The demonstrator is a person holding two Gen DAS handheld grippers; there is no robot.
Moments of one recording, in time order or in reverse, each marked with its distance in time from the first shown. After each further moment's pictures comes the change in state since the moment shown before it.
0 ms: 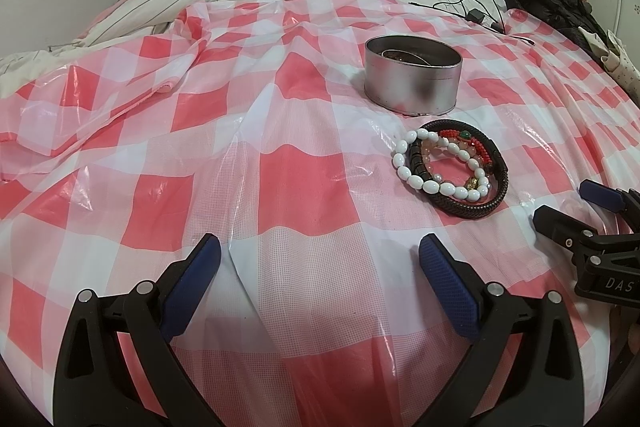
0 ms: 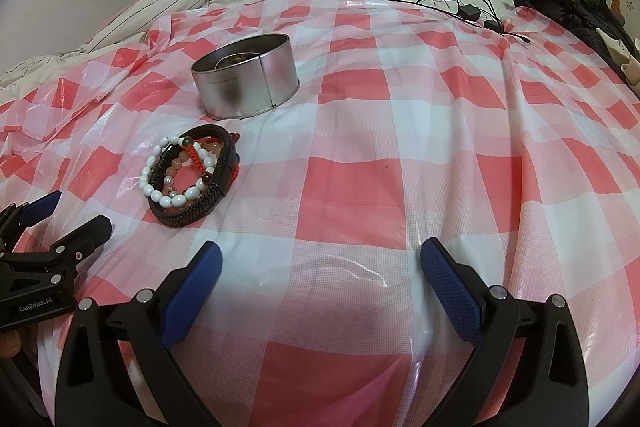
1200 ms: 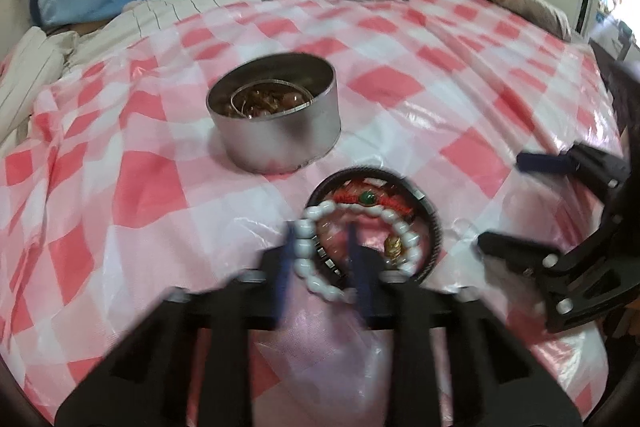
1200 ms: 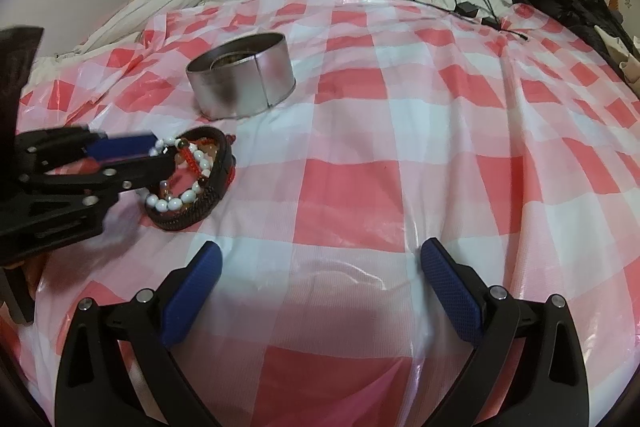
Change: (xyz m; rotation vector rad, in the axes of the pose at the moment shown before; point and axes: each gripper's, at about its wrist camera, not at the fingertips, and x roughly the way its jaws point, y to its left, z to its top) left arm 0.040 -0.043 0.054 0.400 0.030 -0.356; right arm -0.004 -0.002 0.005 0.012 -0.017 -0.017
